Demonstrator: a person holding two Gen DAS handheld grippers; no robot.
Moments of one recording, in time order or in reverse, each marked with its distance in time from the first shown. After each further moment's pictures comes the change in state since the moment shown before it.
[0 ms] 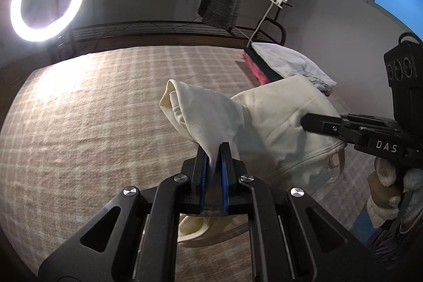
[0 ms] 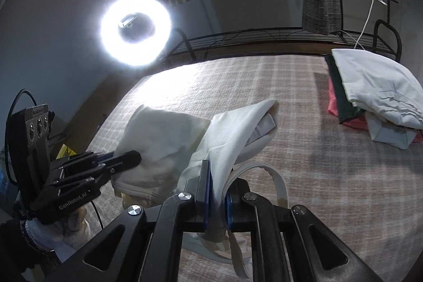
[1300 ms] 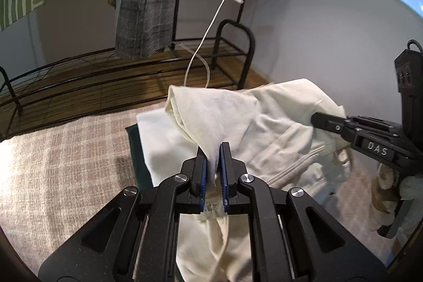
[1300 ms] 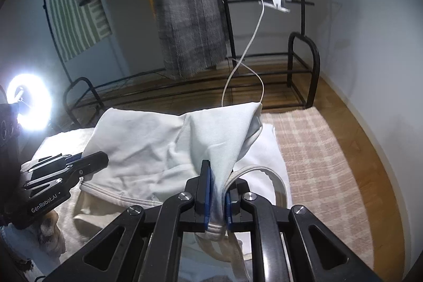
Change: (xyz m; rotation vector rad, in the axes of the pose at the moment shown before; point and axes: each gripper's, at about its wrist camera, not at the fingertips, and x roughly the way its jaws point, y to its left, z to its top) left arm 0.281 -0.189 0.187 0.130 -0.019 -0.054; right arm -0.017 -0.344 0.125 0.117 -0.134 -0.317
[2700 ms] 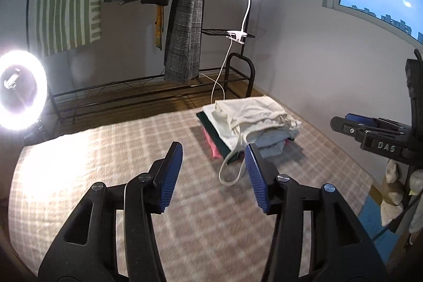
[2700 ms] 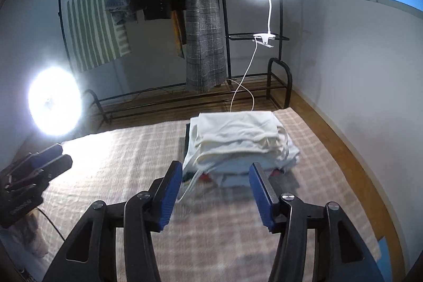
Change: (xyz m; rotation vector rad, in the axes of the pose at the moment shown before) left arm -0.328 0.048 -0.091 0.049 -0.158 0.033; right arm -0.237 0.193 -0.086 0.037 -0.116 -0.171
